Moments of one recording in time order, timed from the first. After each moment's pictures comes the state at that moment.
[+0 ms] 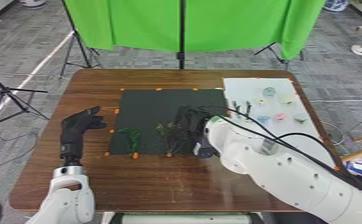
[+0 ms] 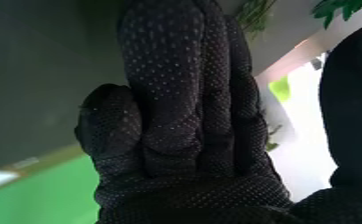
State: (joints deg) left arm 106.9 -61.9 -81.6 -99.5 62.1 24.4 25.0; right arm -58.0 -55.6 32.9 -102.1 -104.3 -12.6 30.1
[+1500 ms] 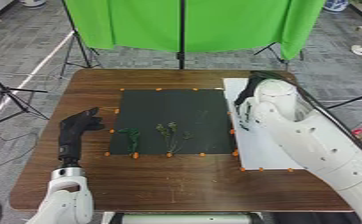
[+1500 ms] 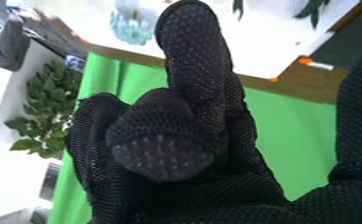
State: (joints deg) left arm 107.8 -62.1 -82.5 -99.9 62.4 24.3 24.8; right arm -54.9 -55.4 48.8 -91.6 -125.5 -37.2 47.1
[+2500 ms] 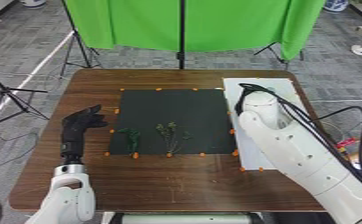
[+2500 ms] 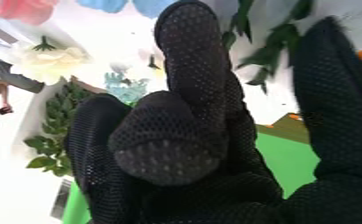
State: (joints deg) left arm 106.2 -62.5 -81.8 -99.1 62.2 23.1 25.0; right arm -58.2 -62.1 49.9 -86.6 -128.2 -37.2 51.7
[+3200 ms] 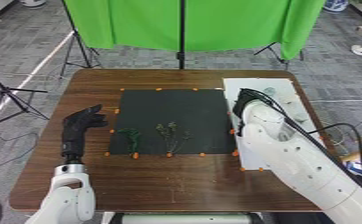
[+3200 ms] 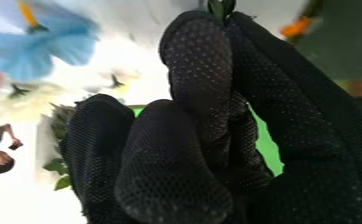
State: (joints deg) left arm 106.2 -62.7 -82.1 -99.1 62.4 22.5 24.7; right arm -62.4 -58.0 48.6 -92.4 -120.4 -18.3 51.3
